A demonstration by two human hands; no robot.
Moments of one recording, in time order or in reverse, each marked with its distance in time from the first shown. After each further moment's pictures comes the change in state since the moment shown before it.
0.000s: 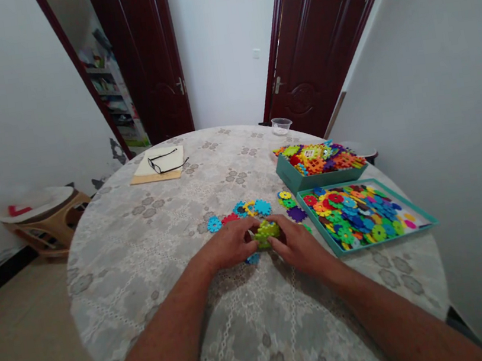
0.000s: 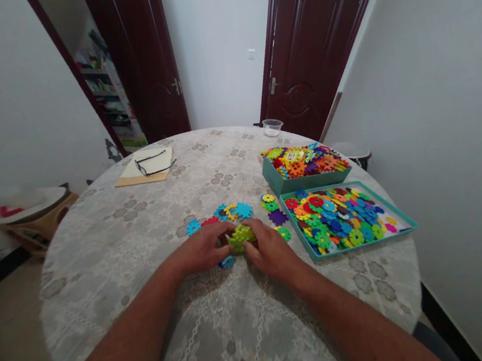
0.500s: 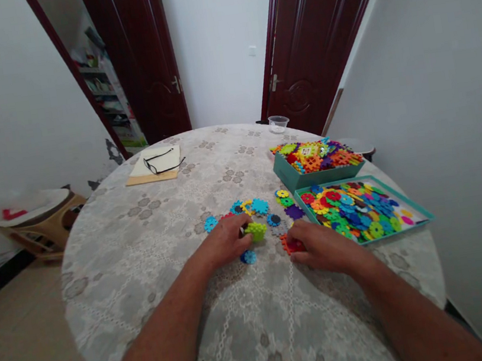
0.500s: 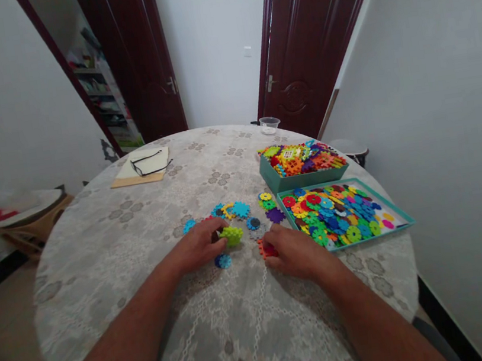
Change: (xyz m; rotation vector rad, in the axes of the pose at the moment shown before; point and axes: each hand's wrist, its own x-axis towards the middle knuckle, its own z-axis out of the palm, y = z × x) left_hand 0.002 -0.003 -0.002 0.171 0.081 -0.078; right_hand -0.014 0.016 -0.057 -0.330 -0.319 0.010
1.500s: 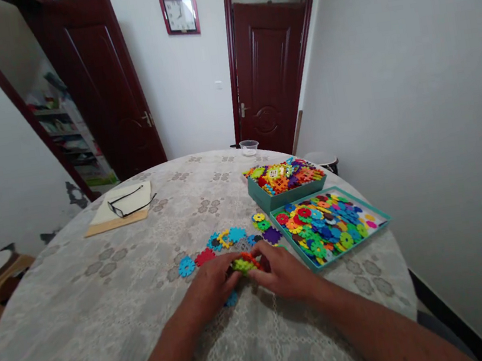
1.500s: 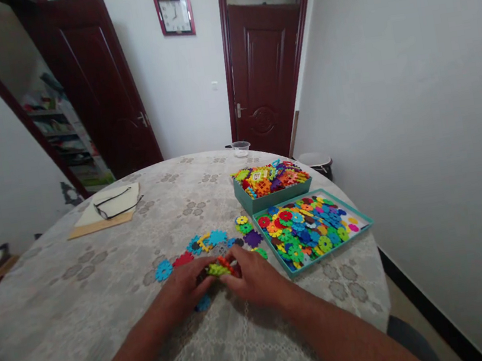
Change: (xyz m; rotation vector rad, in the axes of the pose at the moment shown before) left_hand 0.007 -0.001 0.020 -0.075 -0.003 0.066; right_hand 0.020 -0.025 0.027 0.498 0.292 0.041
